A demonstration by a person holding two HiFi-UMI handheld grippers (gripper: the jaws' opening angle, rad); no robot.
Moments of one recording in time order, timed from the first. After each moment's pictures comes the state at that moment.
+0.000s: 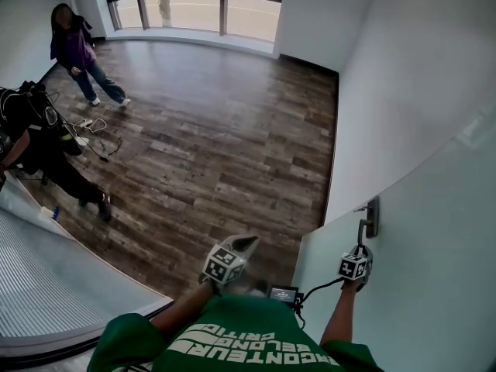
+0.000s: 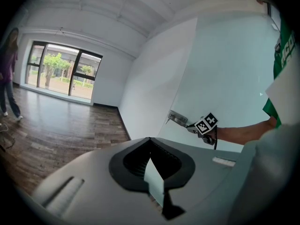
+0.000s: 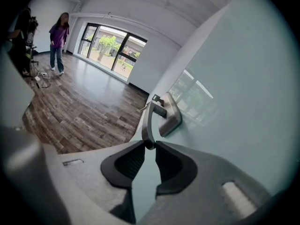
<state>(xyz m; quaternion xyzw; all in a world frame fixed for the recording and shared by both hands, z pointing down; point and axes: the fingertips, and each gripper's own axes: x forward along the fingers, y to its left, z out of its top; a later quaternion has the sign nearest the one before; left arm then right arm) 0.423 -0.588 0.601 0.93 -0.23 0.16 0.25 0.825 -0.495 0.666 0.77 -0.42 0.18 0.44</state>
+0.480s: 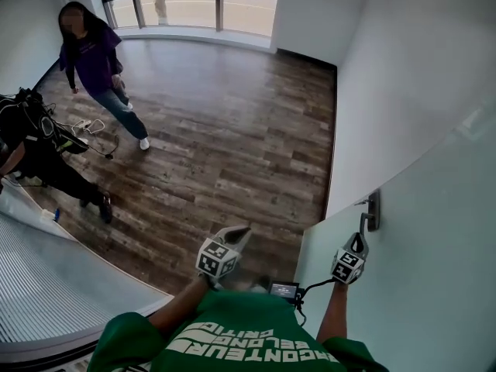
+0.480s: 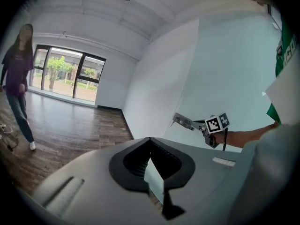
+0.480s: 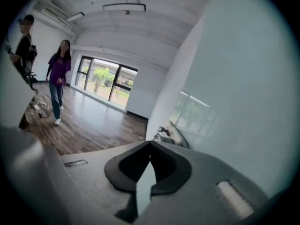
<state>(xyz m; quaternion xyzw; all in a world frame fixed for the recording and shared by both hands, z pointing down) 0.399 -0.608 0.591 0.93 -0.25 0.15 0.24 0.767 -0.527 0.602 0.83 -0.47 0.10 0.29</state>
